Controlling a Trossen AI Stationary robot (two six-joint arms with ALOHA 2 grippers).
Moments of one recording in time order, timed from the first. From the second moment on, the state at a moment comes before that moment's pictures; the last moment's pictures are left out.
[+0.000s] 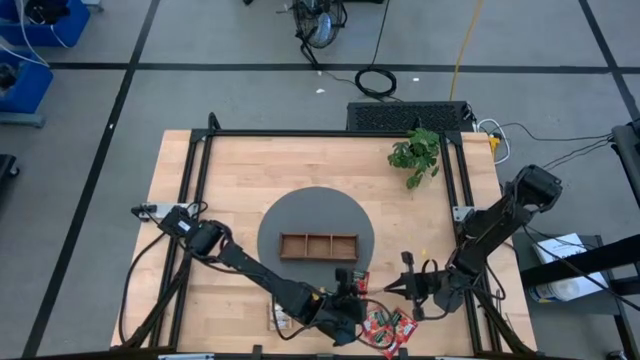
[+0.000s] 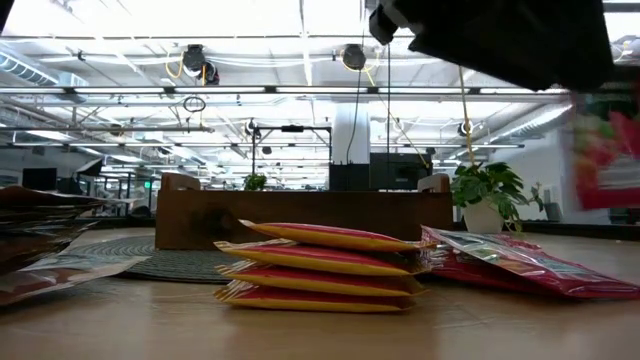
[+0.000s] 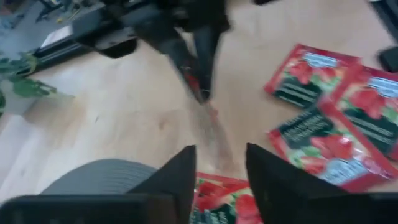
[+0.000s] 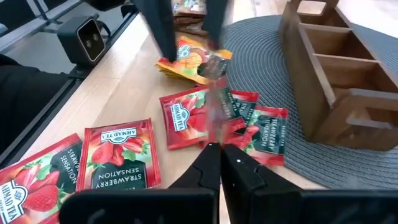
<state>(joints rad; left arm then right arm) -0.51 2.36 1.94 -0.33 -0.65 -0.09 0.92 1.47 0.42 0.43 0.68 0.43</state>
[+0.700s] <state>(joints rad) -0.45 2.36 1.94 -0.34 -0.47 -0.23 0.91 1.50 0.42 0.48 0.71 0.38</state>
